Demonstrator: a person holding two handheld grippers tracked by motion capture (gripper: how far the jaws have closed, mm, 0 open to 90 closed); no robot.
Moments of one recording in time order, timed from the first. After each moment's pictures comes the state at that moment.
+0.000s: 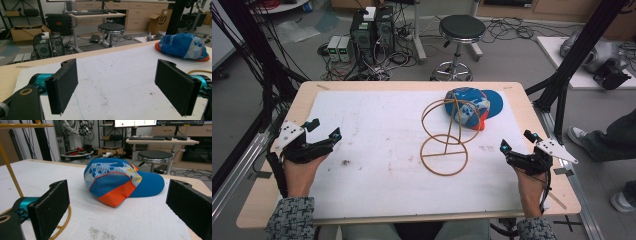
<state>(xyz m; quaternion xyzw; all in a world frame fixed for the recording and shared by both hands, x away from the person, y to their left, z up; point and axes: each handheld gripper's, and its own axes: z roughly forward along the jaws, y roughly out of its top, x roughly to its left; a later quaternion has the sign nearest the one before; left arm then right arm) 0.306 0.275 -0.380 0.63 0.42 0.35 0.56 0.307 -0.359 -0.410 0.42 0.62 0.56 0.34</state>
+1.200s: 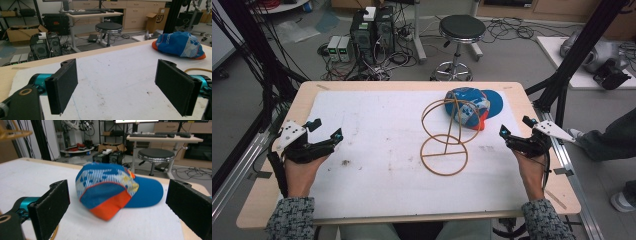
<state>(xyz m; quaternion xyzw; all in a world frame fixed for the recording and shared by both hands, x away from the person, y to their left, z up) 0.306 0.271 -0.379 0.64 0.41 0.34 0.56 0.352 -0.362 -0.389 0.42 0.64 0.55 0.34</state>
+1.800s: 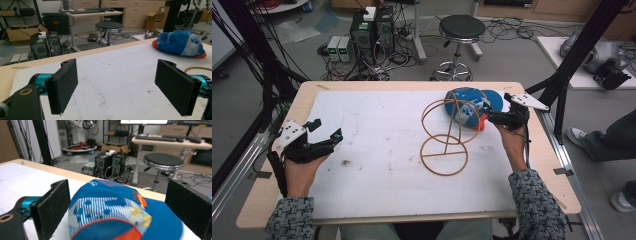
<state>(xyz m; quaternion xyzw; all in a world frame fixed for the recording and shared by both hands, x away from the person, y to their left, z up) 0.307 0.273 -0.380 0.64 0.41 0.34 0.55 0.433 -0.318 -0.374 0.40 0.66 0.55 0.34</state>
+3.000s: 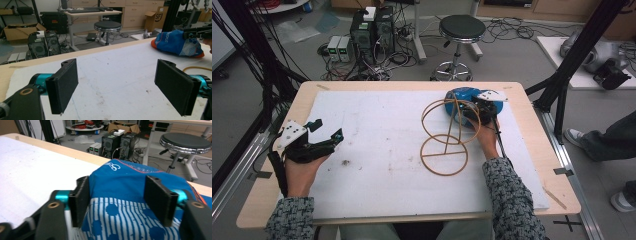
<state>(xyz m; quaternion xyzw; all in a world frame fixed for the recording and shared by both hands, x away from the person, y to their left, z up) 0.307 0.272 -0.380 0.64 0.41 0.33 0.55 0.490 -0.258 -0.421 0.40 0.71 0.50 0.30</state>
